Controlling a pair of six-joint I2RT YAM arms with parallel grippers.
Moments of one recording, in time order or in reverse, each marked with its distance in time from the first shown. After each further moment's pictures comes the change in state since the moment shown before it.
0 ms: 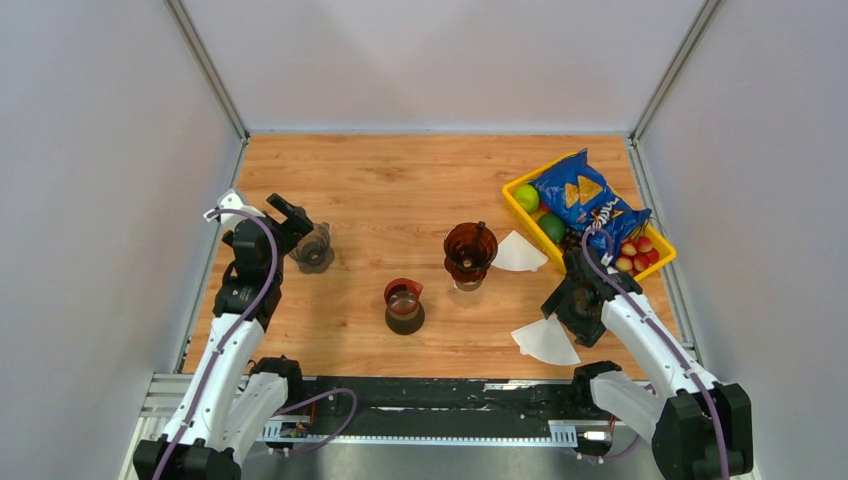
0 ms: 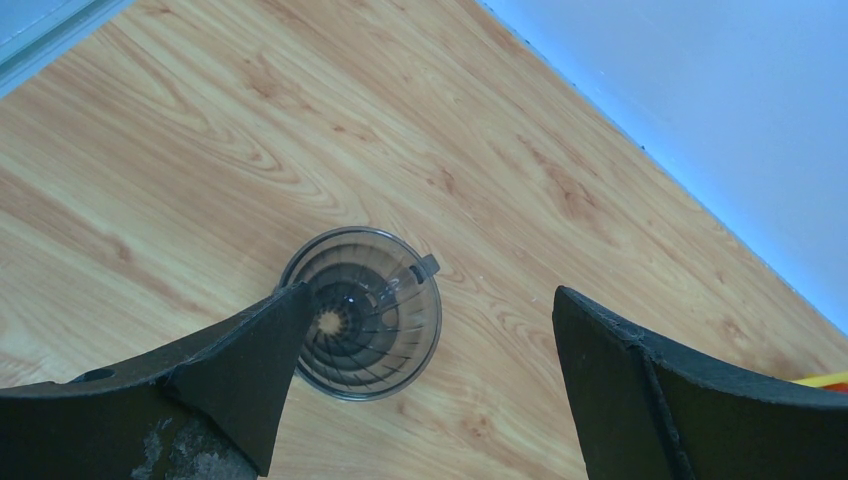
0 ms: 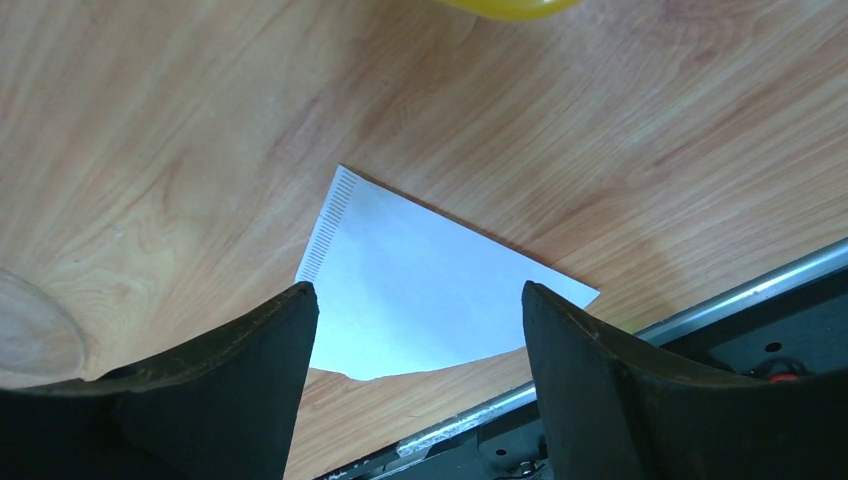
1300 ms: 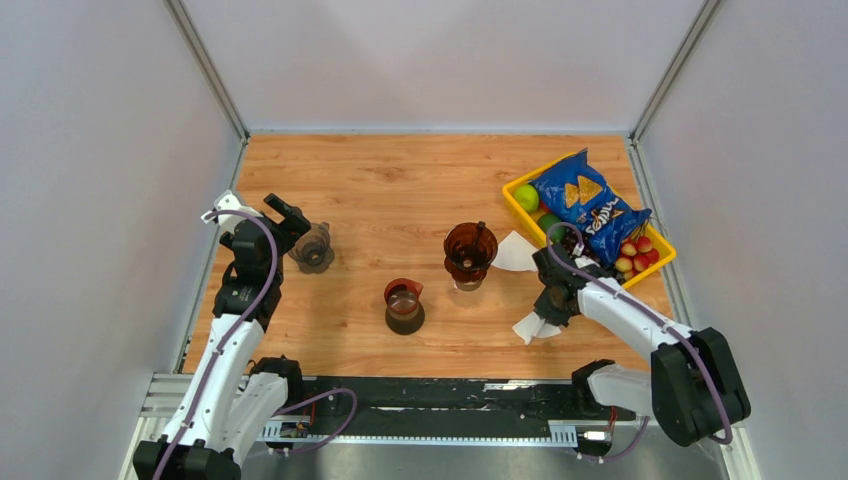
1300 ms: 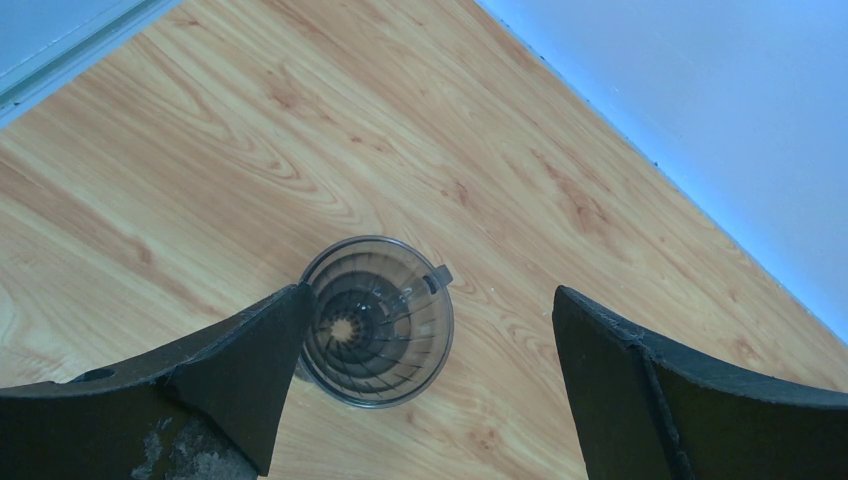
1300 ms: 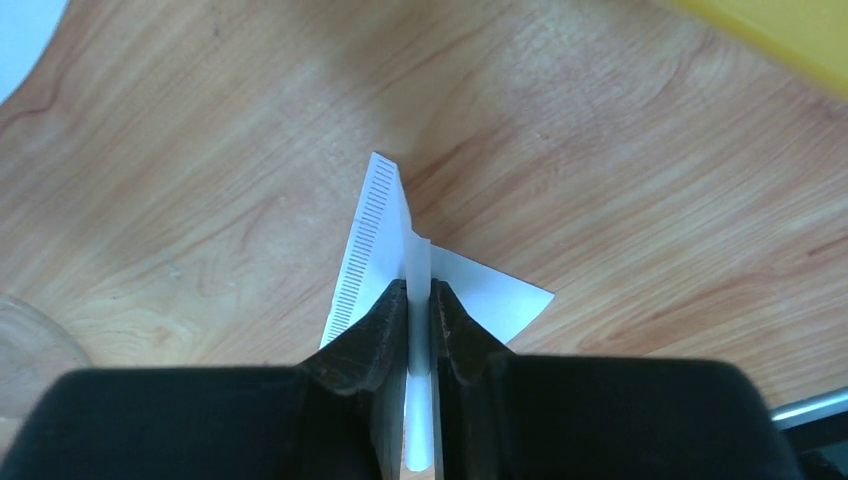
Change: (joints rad) left arm 0.000 -0.003 0.000 -0.002 -0.043 0.000; right arm 0.175 0.211 -0.040 0.249 0.071 0.076
